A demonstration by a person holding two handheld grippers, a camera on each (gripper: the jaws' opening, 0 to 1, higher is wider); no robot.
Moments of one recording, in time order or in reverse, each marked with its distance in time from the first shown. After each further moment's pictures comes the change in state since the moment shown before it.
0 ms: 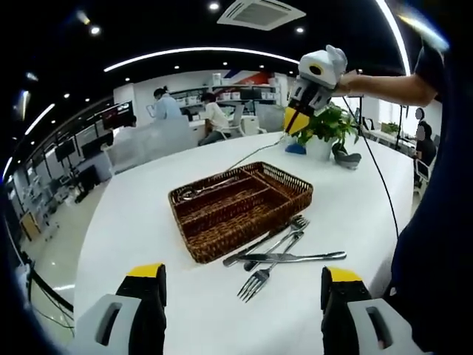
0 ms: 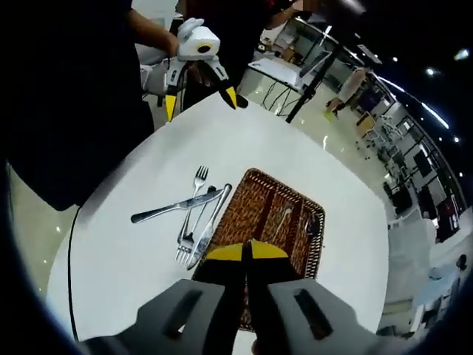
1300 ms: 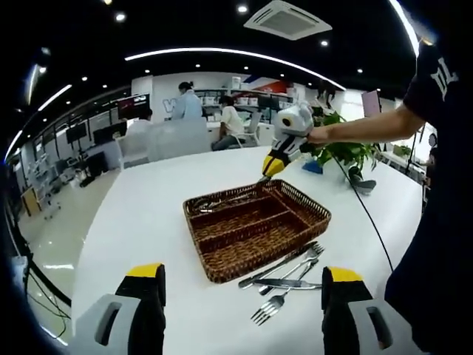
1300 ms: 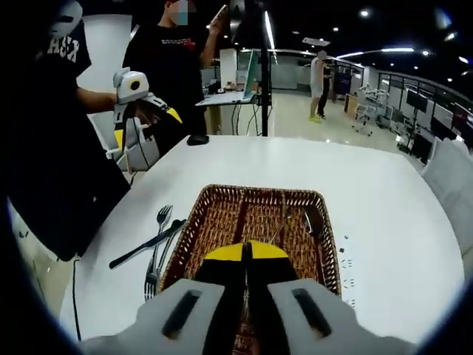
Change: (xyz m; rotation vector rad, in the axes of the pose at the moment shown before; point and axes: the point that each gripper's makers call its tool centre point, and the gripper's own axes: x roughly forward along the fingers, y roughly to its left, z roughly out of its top) left arm 0.013 0.037 0.032 -0.119 -0.032 0.027; right arm 0.082 -0.083 -0.049 0.417 -0.270 0.109
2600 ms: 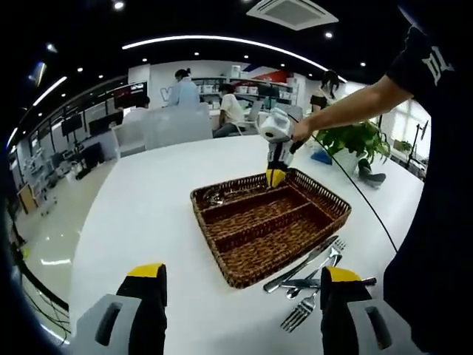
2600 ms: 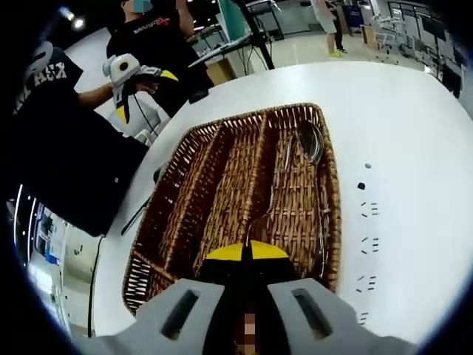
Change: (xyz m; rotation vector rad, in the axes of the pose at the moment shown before) left arm 0.050 0.045 -0.008 -0.009 0.070 -0.021; right arm 0.031 -0.049 -0.103 0.145 0.345 0.308
